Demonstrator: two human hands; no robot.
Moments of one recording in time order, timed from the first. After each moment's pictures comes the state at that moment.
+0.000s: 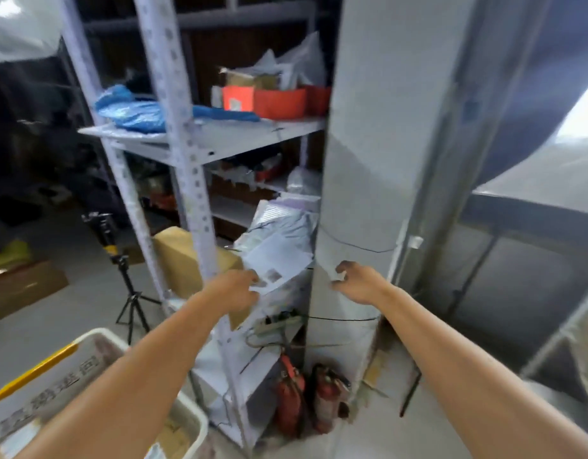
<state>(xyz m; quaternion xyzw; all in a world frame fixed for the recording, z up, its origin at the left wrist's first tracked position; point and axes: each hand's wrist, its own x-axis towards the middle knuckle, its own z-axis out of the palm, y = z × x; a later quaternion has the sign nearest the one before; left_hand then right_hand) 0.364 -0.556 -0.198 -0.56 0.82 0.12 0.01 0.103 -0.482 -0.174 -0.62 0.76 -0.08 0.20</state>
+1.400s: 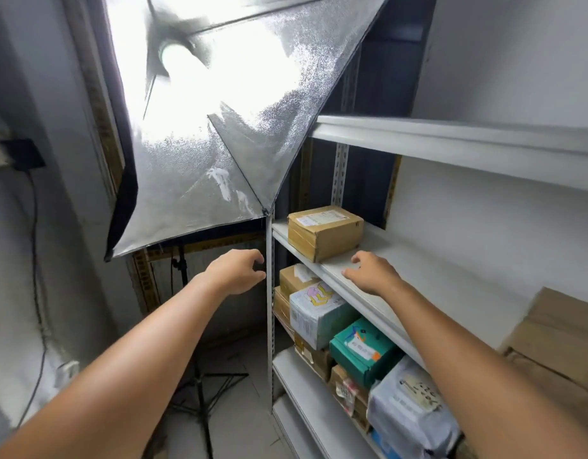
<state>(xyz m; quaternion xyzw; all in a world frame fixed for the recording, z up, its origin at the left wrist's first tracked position) -0.317 -0.496 -0.107 -0.04 0.99 0.13 -0.04 -0.376 -0.227 -0.114 -0.05 0.97 -0.24 0.01</state>
